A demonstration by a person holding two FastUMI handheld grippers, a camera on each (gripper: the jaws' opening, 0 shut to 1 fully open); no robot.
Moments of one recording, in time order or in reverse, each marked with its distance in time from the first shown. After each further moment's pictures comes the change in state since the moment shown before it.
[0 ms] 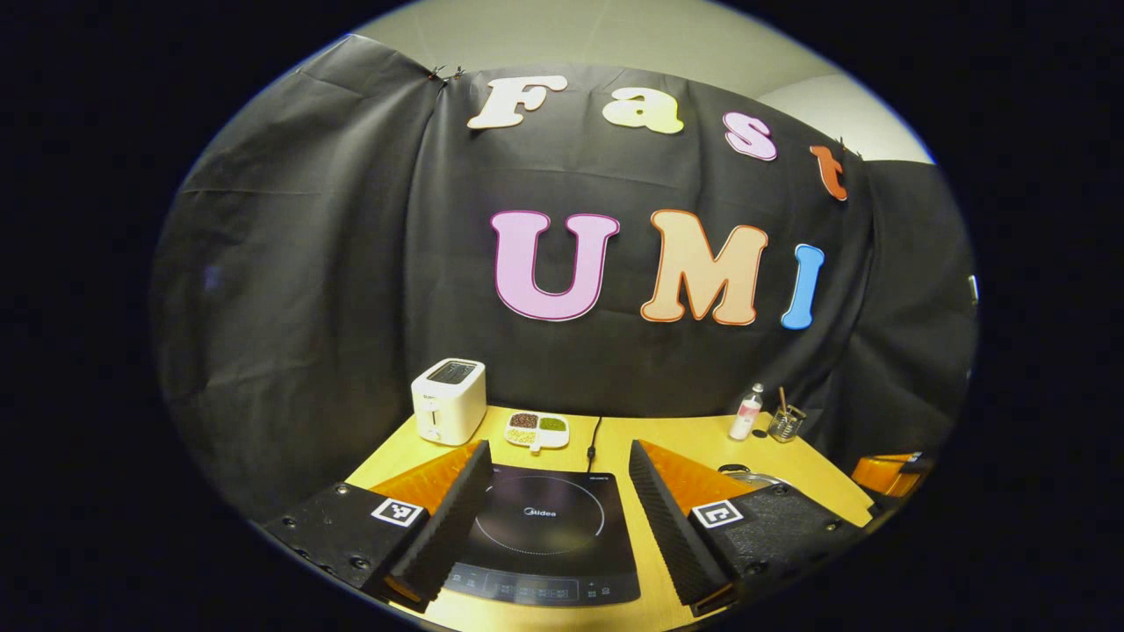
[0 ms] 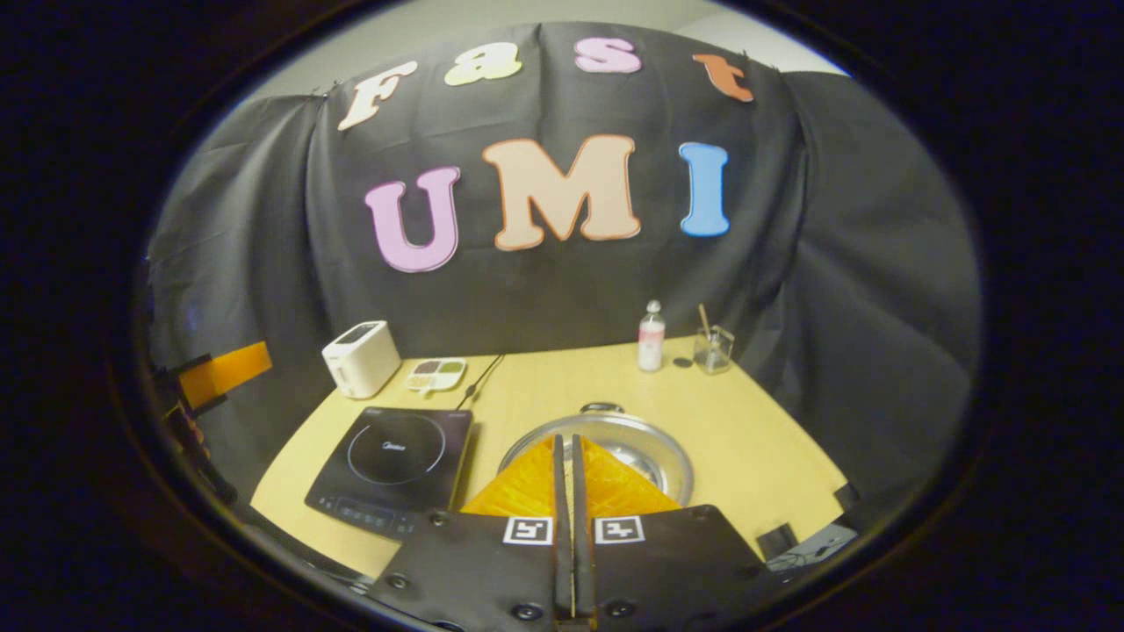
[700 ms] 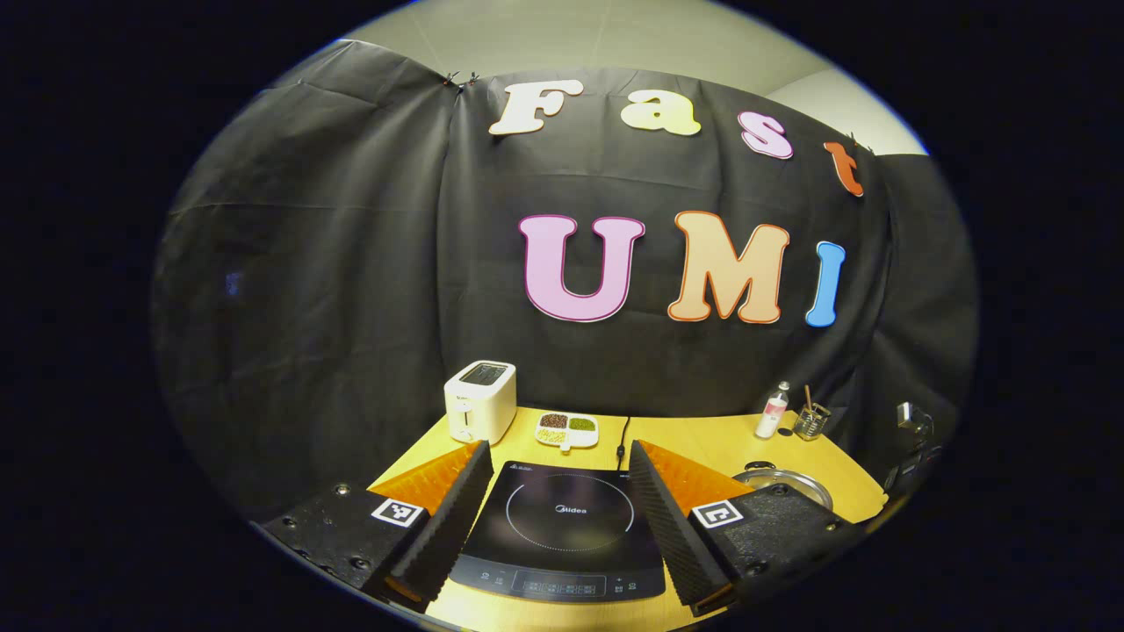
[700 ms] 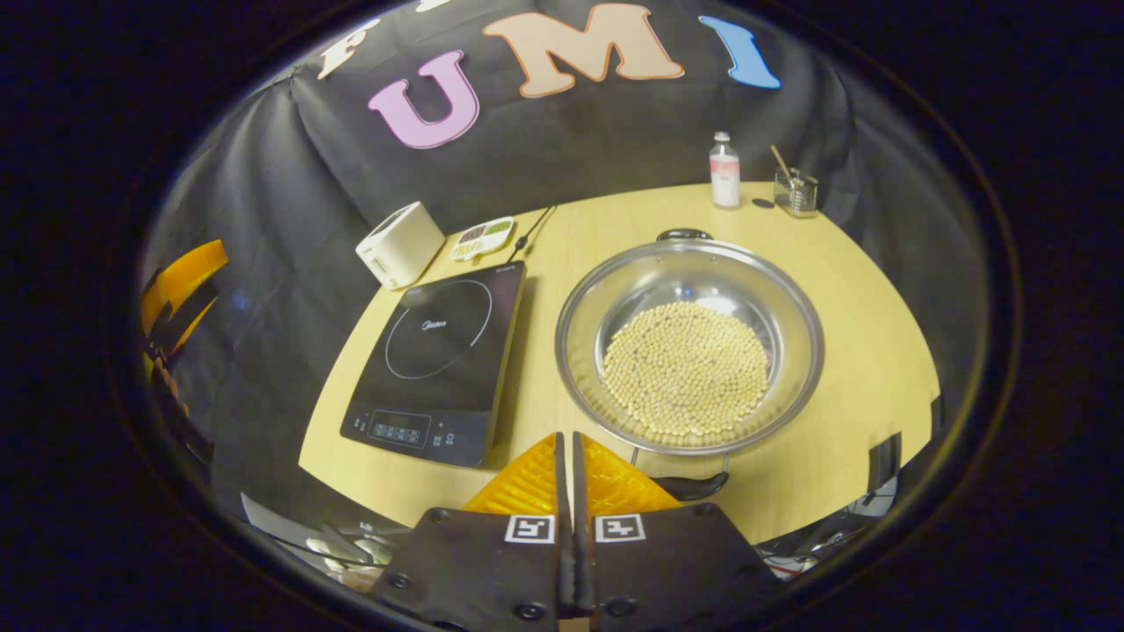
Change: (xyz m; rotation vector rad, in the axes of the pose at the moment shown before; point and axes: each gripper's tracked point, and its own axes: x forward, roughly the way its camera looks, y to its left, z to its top) left arm -0.017 0.025 -0.004 0.014 -0.005 0.095; right arm 0.037 0.040 -0.148 0.078 0.473 0.193
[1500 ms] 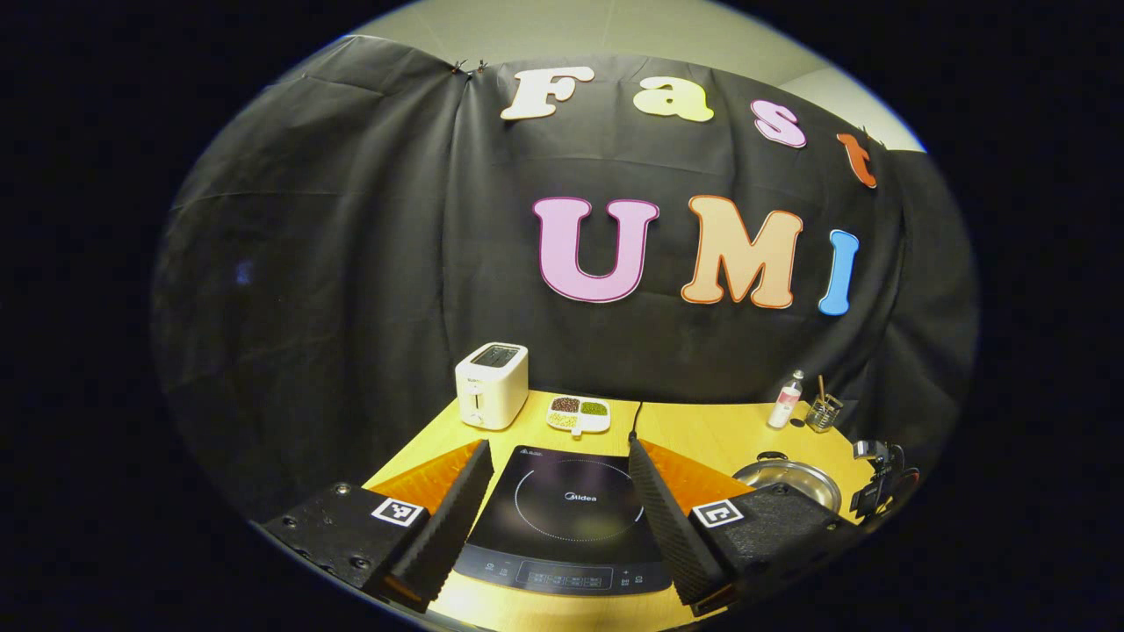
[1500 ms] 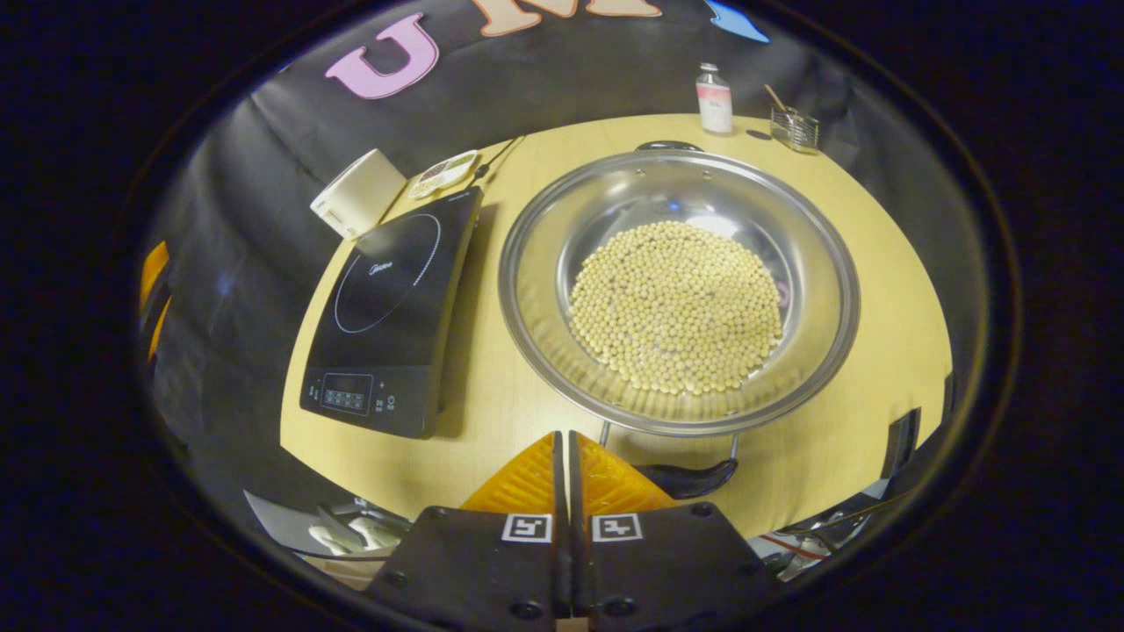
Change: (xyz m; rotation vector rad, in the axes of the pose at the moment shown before) left arm 0.002 0.006 -0.014 -0.006 0.050 0.027; right arm 0.041 -0.038 -0.044 0.038 0.211 -0.054
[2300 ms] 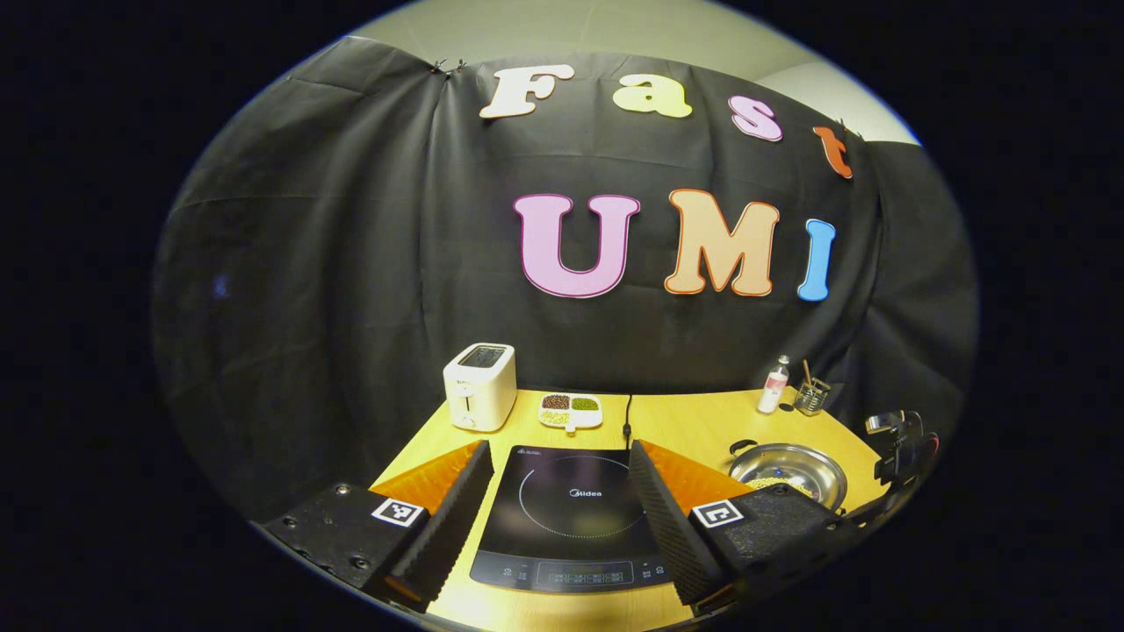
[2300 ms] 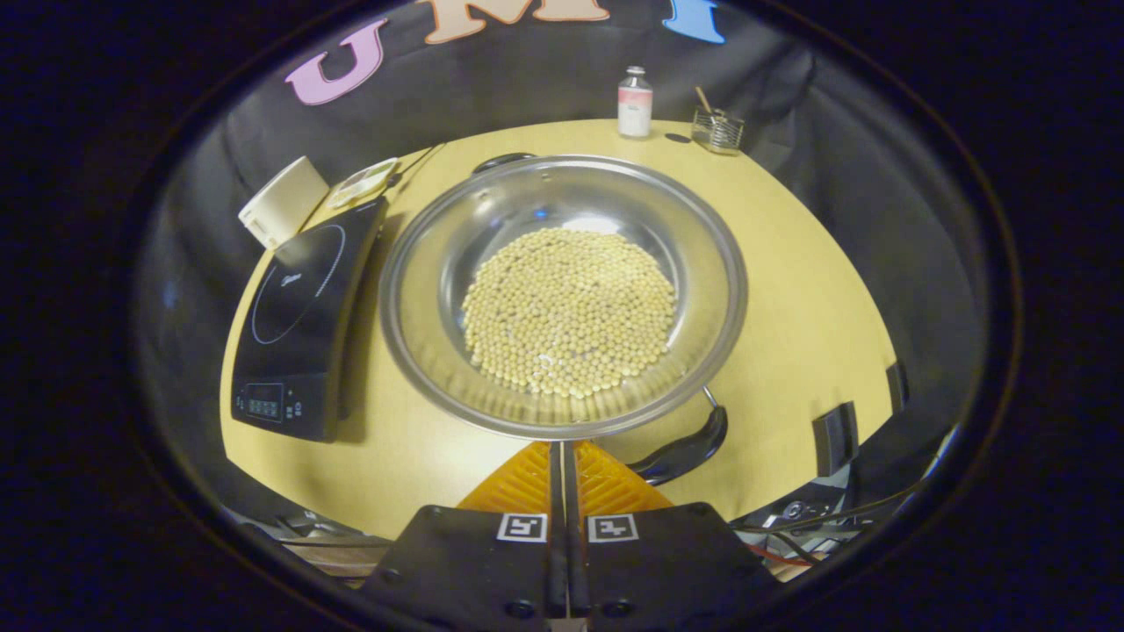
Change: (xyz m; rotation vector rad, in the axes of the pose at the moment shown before) left arm 0.006 0.013 -0.008 0.047 0.000 -0.087; right arm -0.011 -0.090 0.006 0.021 -0.037 -0.261
